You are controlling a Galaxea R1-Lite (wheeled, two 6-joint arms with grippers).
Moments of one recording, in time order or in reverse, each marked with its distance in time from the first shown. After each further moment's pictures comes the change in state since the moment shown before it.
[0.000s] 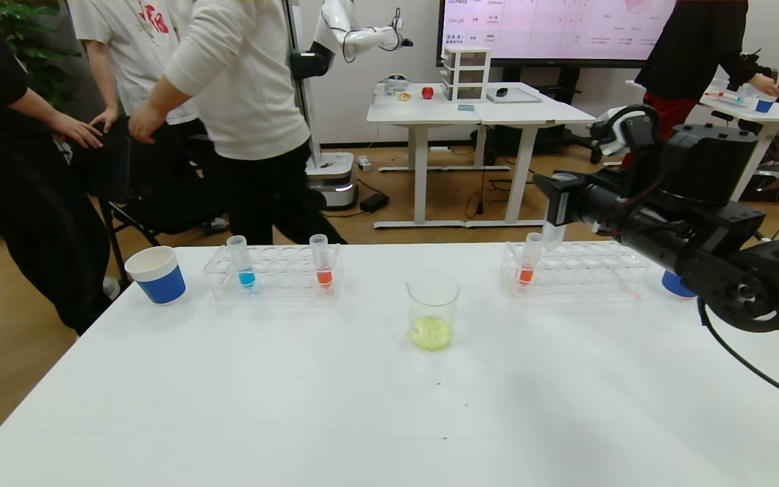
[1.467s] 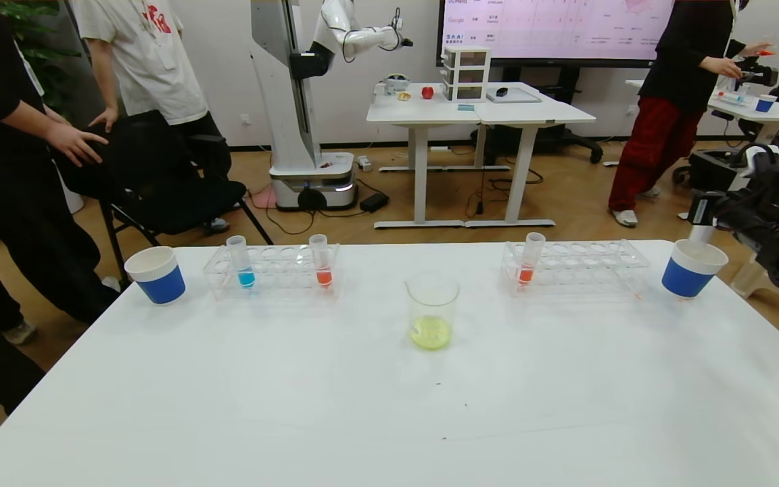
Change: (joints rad) left arm 0.000 0.000 0.000 0.000 0.000 0.000; right arm -0.622 0.371 -0.338 0.011 0.084 -0.001
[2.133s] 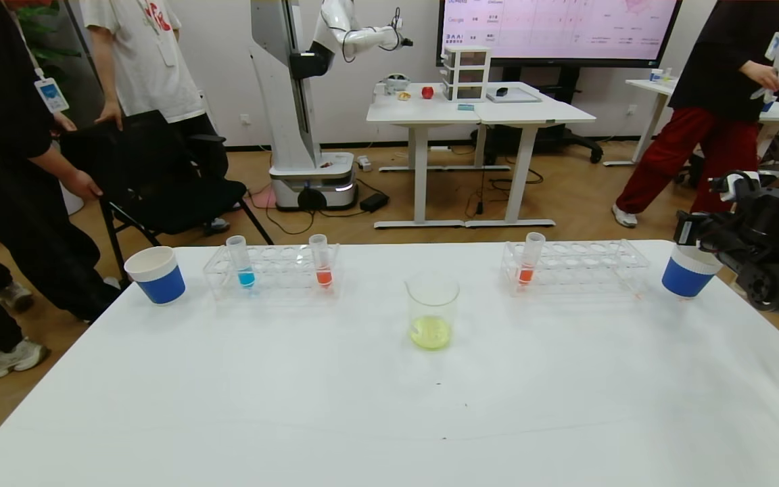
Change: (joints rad) left arm 0.000 0.000 0.000 0.000 0.000 0.000; right arm 0.007 0.082 0.053 -0.115 -0.004 -0.005
